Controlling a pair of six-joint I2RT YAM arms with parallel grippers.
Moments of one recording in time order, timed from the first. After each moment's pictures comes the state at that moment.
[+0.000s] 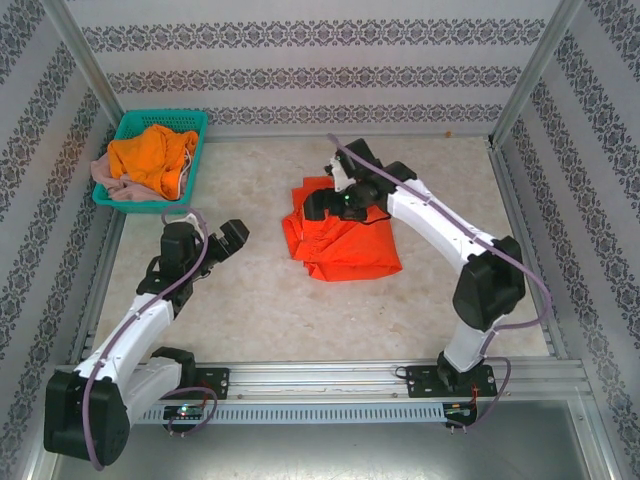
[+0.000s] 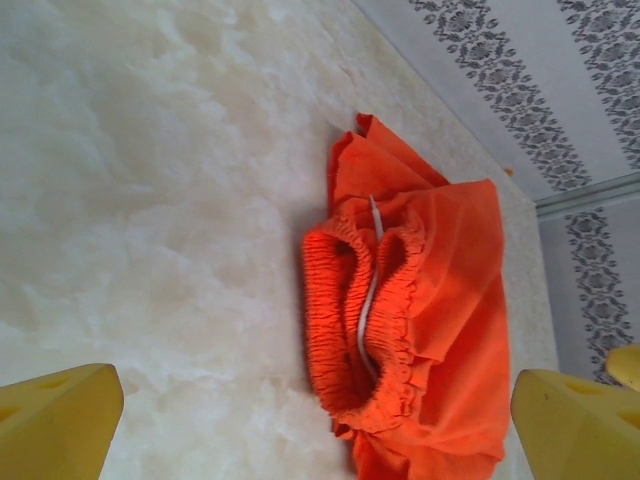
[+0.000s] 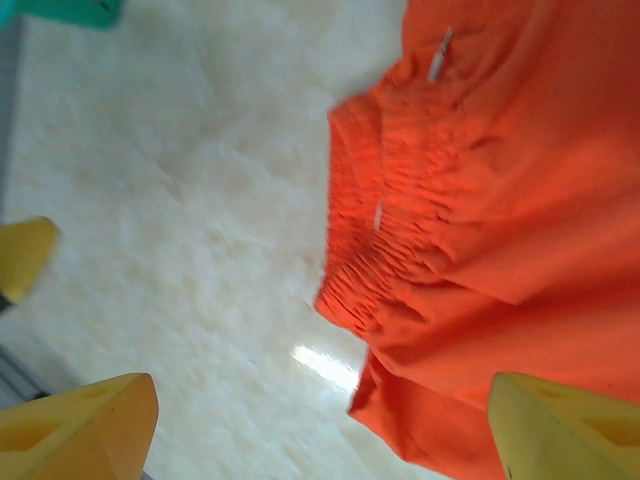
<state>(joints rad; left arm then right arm) -0.13 0.97 0.51 -0.05 0.27 -0.81 0.55 1.75 1.57 -0.80 -0.37 0.47</state>
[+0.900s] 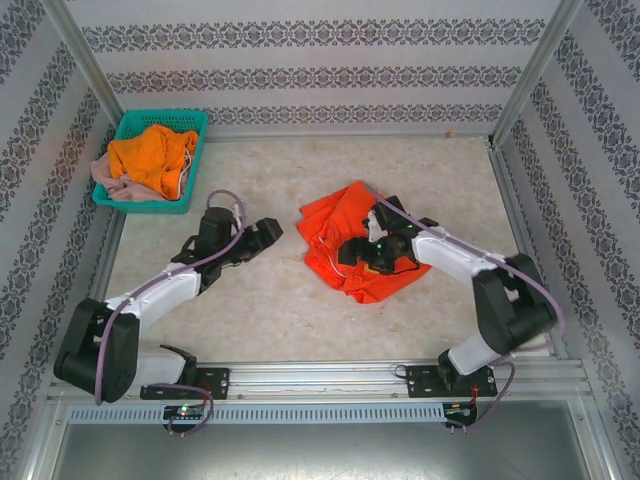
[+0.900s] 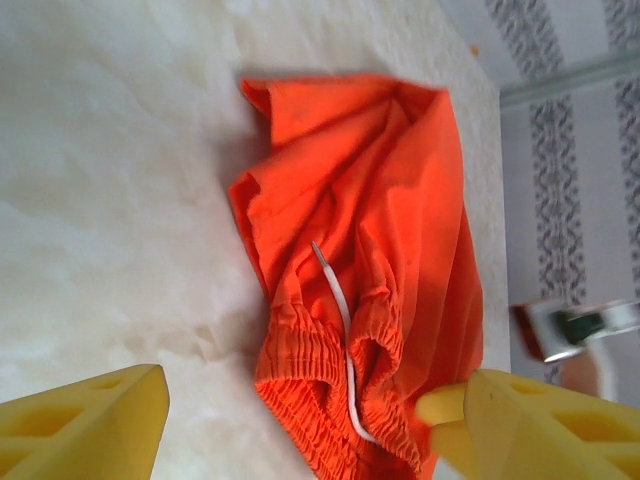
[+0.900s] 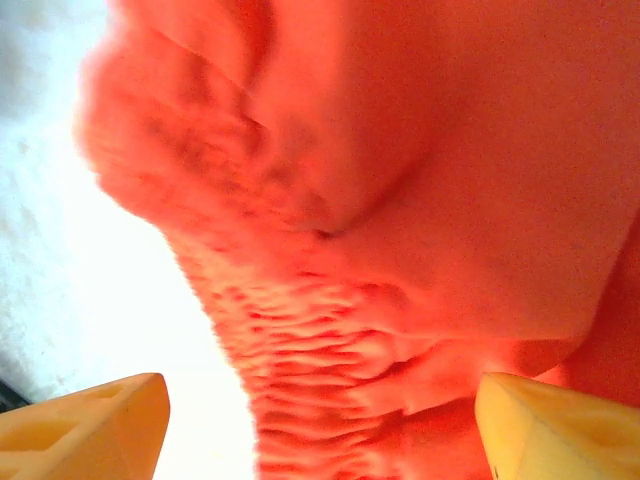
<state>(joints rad) -0.35 1.31 0.63 0.11 0.35 -0.92 0.44 1.51 0.93 -0.54 -0.43 0.55</state>
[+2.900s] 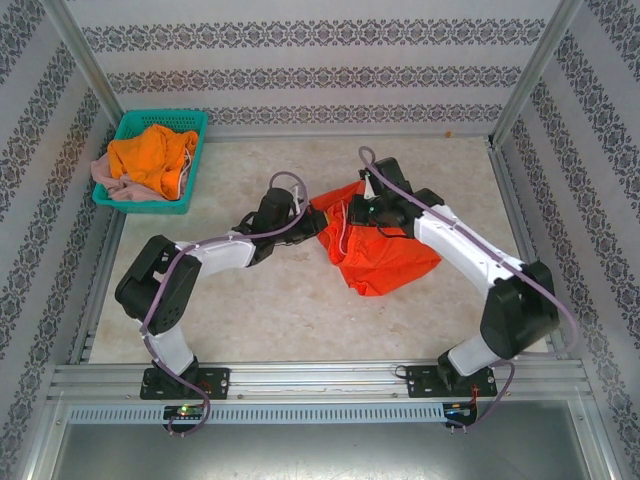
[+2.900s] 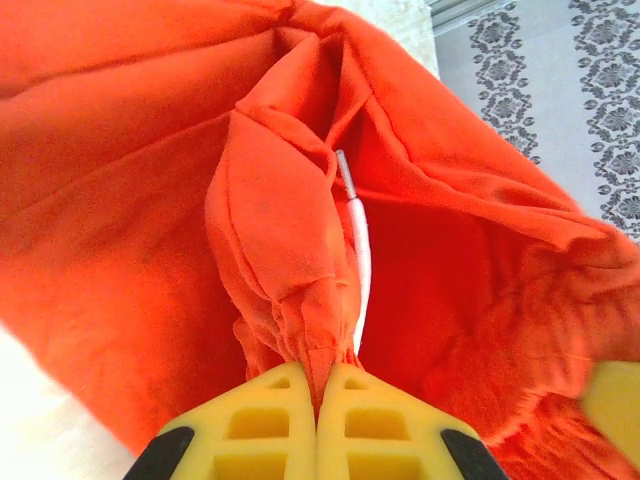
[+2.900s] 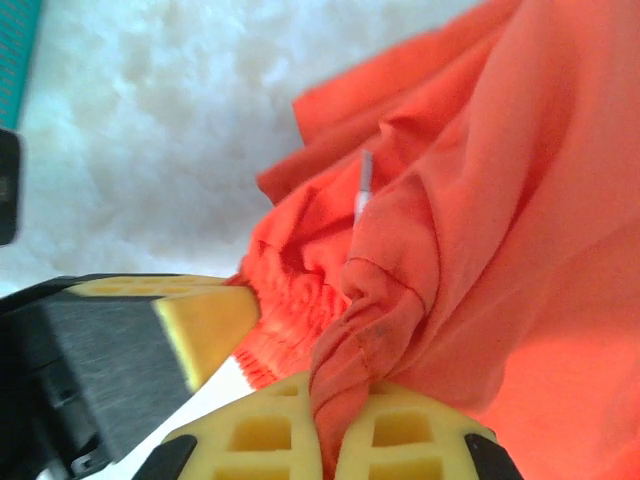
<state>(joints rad) -0.54 1.76 1.00 0.27 0.34 -0.92 0.48 1.52 1.24 -0.57 -0.15 0.52</state>
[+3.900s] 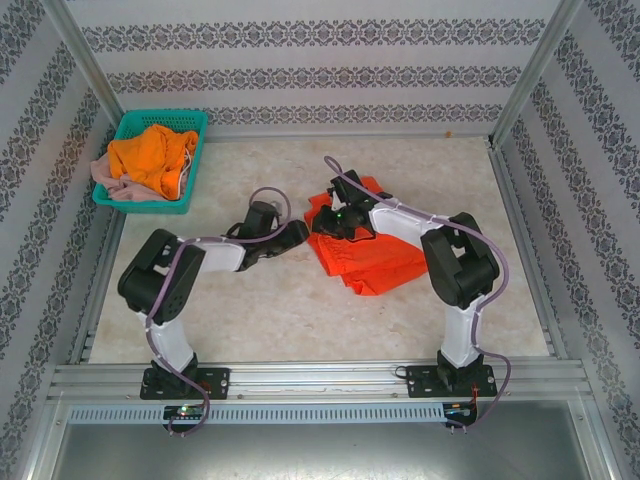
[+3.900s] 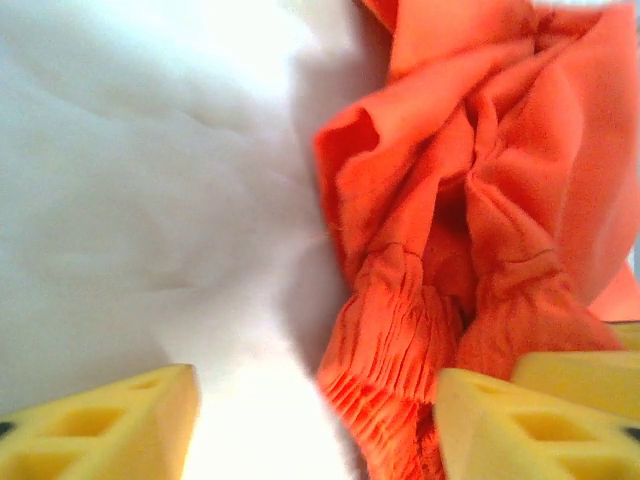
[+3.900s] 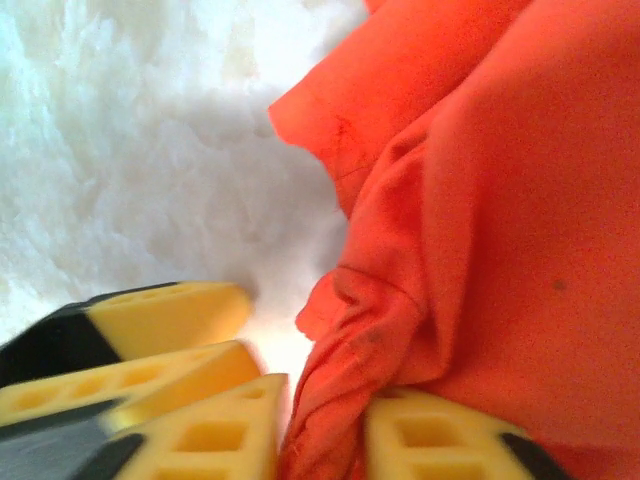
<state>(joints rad) -0.41 1.78 0.82 0.27 0.26 -0.87 0.53 1.96 1.33 -0.35 -0.38 0.72</state>
